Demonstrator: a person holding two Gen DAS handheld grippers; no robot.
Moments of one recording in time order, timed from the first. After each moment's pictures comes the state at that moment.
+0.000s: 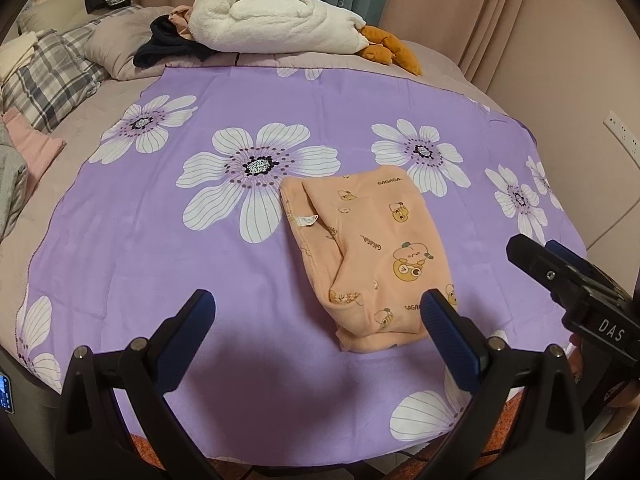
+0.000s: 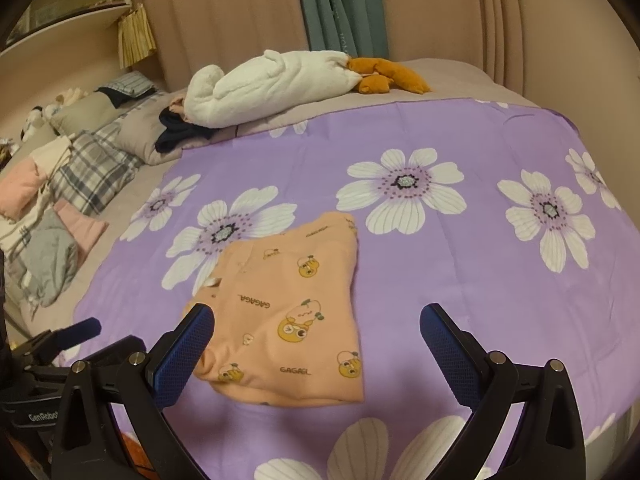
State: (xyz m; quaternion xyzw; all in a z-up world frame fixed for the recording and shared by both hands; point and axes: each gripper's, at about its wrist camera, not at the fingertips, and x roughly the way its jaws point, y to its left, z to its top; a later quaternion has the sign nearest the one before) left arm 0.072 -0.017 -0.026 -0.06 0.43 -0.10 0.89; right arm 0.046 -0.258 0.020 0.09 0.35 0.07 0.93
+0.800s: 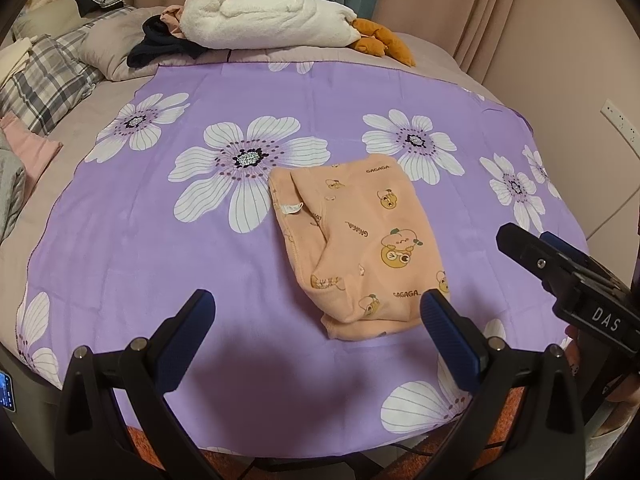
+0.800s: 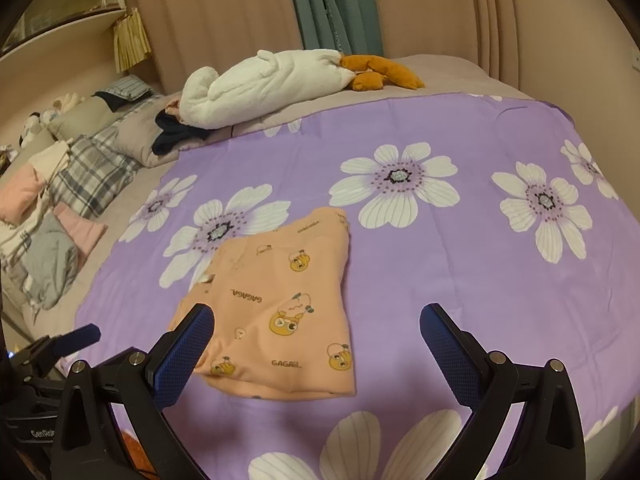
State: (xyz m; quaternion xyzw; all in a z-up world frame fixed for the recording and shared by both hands) left arm 0.064 -0.031 -0.028 -0.05 0.44 -0.10 0.89; right arm 0.042 -0.264 0.016 0.10 0.35 0.06 0.93
